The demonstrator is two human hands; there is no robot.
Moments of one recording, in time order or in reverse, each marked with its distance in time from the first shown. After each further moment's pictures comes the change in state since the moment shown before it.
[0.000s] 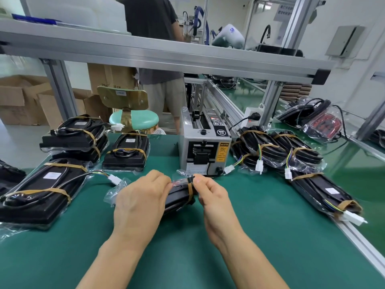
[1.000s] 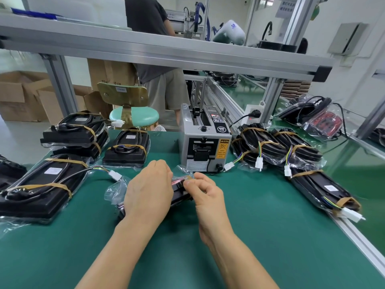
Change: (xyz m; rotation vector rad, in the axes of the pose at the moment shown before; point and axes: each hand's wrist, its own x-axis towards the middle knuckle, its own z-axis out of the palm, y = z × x) left_hand 0.021 0.008 0.011 -0.003 -0.173 -0.334; right_hand -0.003 0.014 0.011 -0.111 0.152 -0.009
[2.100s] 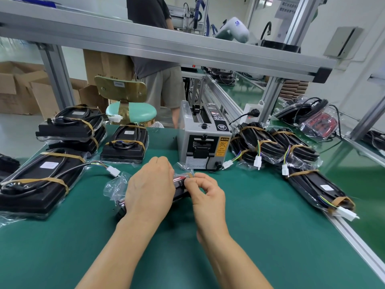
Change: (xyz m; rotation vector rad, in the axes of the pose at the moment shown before) left_hand -0.001 0.001 0.000 0.008 0.009 0.003; right_hand 0.000 0.010 0.005 -0.049 0.112 -0.090
